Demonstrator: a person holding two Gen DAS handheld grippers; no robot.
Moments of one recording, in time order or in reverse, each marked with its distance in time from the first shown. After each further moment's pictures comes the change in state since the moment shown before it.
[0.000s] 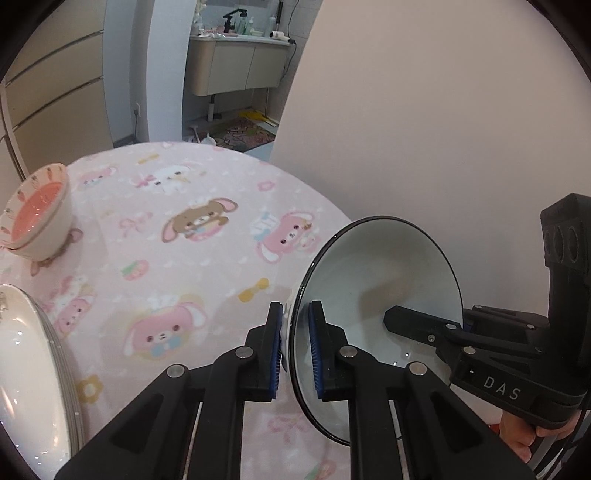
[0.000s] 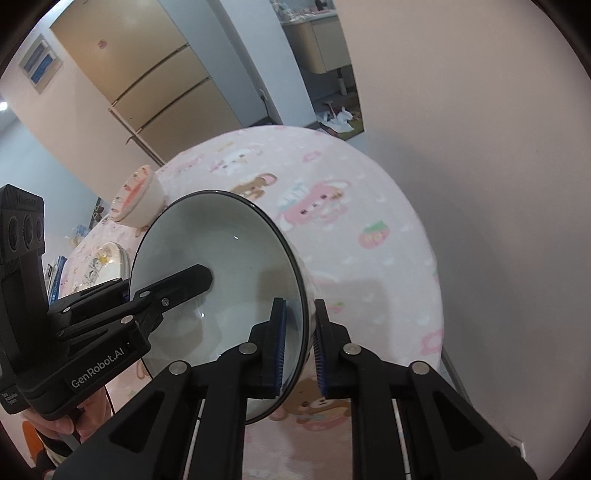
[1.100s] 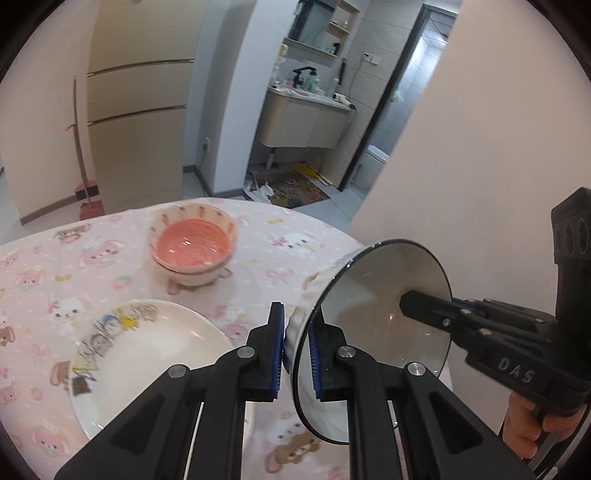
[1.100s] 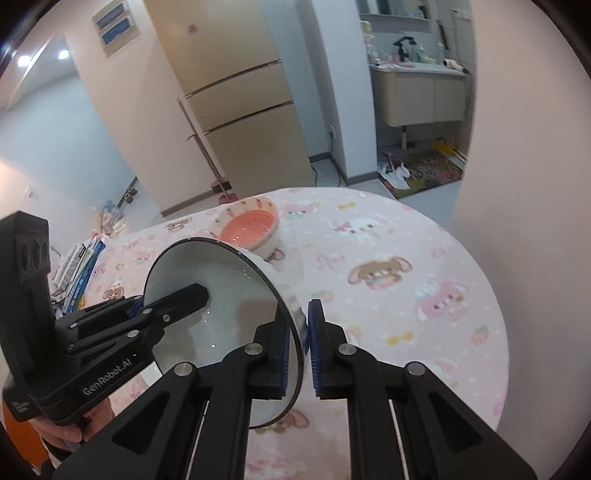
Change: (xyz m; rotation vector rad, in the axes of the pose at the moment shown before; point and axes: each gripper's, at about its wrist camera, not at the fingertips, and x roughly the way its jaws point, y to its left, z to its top) left arm -0.142 0.128 -0.001 -0.156 -0.225 0.115; right arm -0.013 0.181 0.047 -0.246 -0.124 0.054
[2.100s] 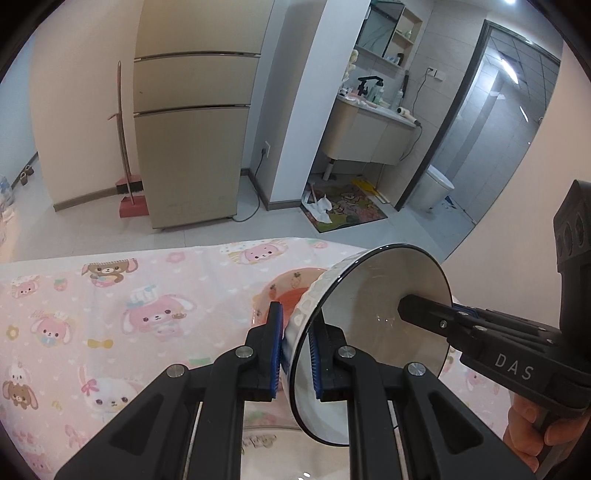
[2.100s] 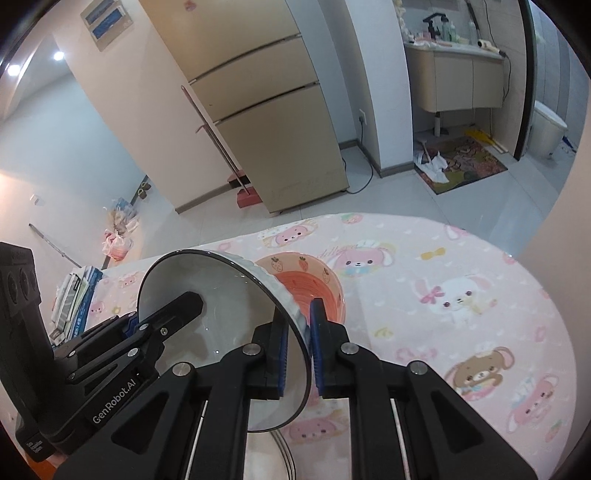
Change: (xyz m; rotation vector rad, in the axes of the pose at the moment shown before) left arm 0.089 0.136 0.076 -0.106 -0.018 0.159; right arm 0.165 0.045 0.106 0.029 0.075 0.098
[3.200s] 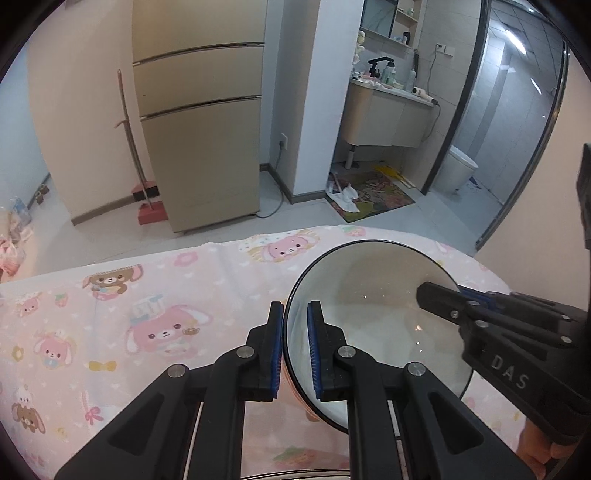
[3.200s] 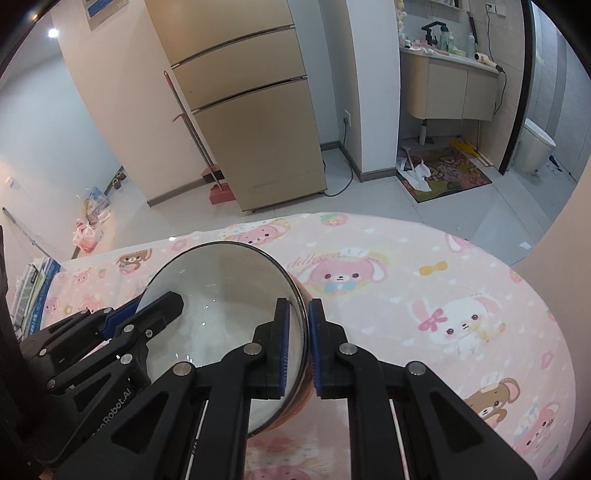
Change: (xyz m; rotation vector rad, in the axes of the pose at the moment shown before) left arm 0.056 0.003 -0.010 0.080 0.021 0.128; right arm 0.052 -0.002 0.004 -0.060 -0.014 -0.125
